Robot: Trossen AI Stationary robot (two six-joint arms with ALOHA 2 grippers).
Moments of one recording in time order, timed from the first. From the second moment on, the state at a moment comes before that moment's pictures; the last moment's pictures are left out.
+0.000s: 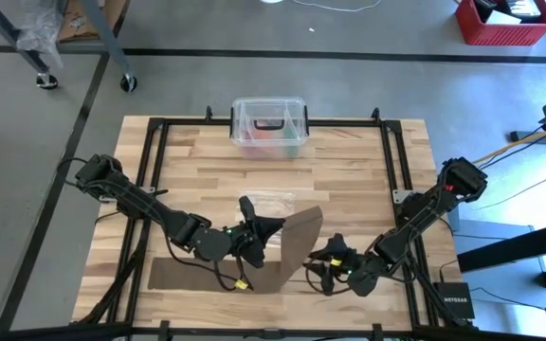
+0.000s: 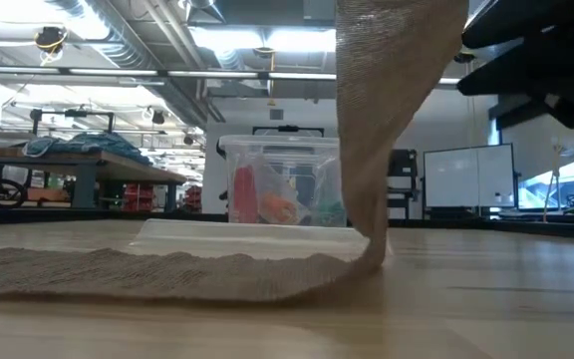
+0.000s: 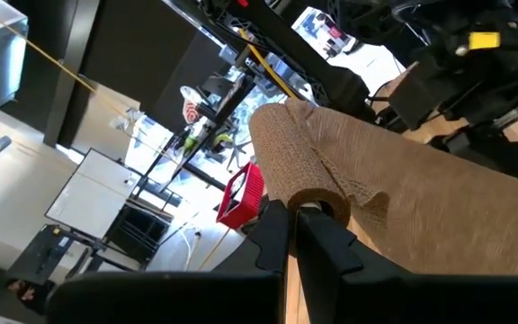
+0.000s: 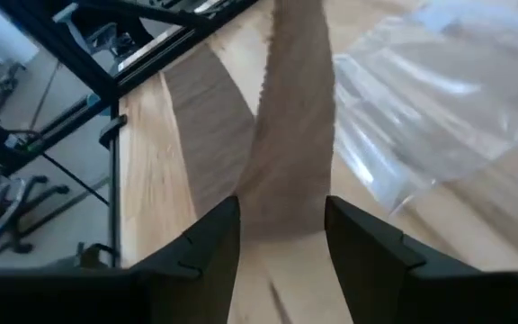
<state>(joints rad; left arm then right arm) -0.51 1.62 1.26 0.22 -0.93 0.75 0.78 1.58 0.76 0.17 0.77 1.08</state>
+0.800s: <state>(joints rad) -0.50 1.62 1.26 0.20 -0.93 0.73 0.77 1.59 0.76 0.21 0.82 1.07</state>
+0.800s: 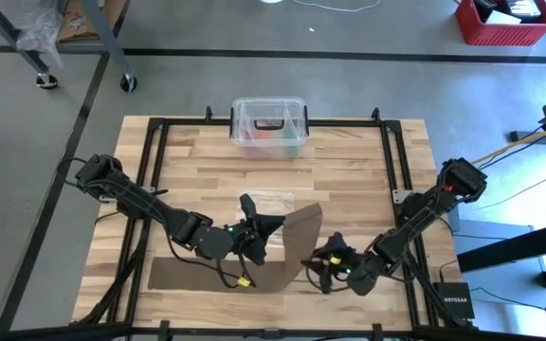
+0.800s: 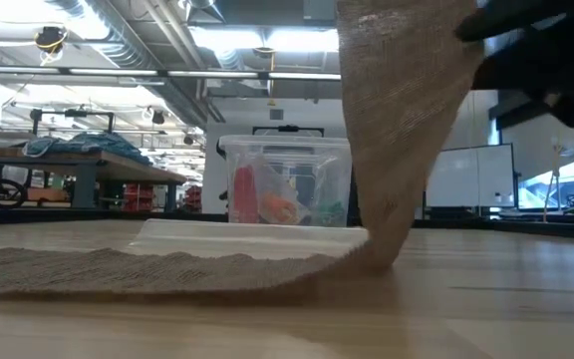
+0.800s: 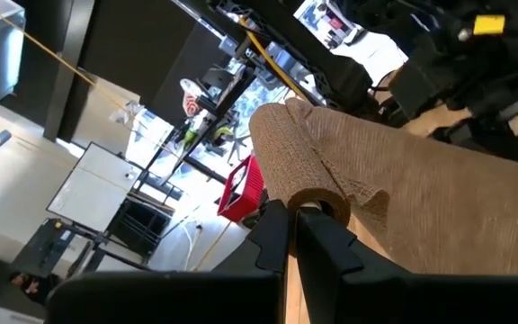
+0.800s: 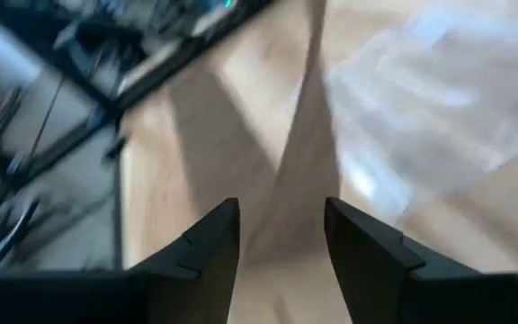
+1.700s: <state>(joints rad) -0.58 1.62 1.36 0.07 -1.13 0.73 0.84 1.64 0.97 0.34 0.77 0.08</state>
